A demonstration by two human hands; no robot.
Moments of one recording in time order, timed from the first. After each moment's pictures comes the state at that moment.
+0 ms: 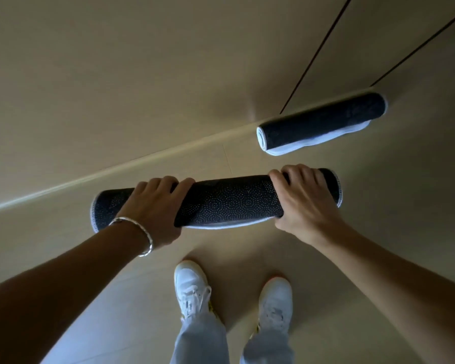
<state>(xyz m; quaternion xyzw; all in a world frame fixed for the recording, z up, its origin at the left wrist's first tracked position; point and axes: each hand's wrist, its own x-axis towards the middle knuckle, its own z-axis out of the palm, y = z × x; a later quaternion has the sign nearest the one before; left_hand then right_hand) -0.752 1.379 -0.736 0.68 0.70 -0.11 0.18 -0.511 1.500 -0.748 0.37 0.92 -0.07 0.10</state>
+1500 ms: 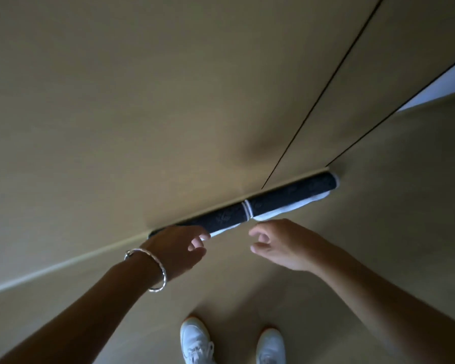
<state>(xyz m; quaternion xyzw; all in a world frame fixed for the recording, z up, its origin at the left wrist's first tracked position) -0.756 1.461 -0.552 0.55 0.73 -0.04 0.41 -0.554 1.565 -0.539 0.40 0.78 -0.39 0.26</state>
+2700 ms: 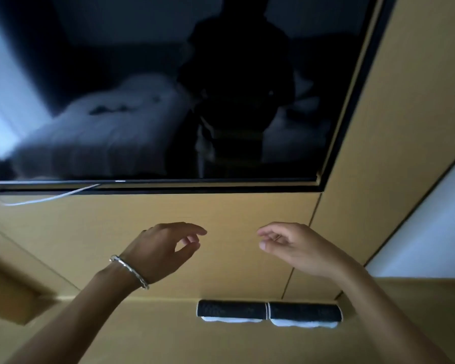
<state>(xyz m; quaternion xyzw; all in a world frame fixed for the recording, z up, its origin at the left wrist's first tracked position) -0.699 1.299 -0.023 0.56 0.81 0.16 0.06 -0.505 1.492 -0.027 0.23 0.88 -0.42 0.00</state>
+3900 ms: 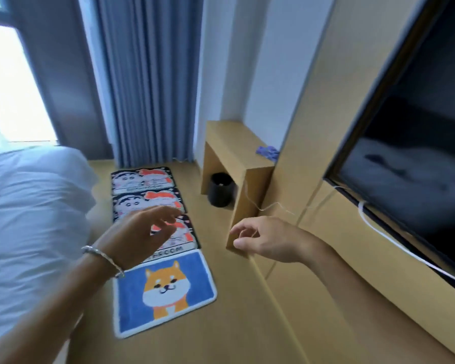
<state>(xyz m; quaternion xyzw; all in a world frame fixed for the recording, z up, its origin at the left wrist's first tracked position) -0.763 0.601 -0.013 -0.01 0.94 0.31 -0.14 -0.865 0.841 0.034 -0.33 0.90 -0.18 0.22</state>
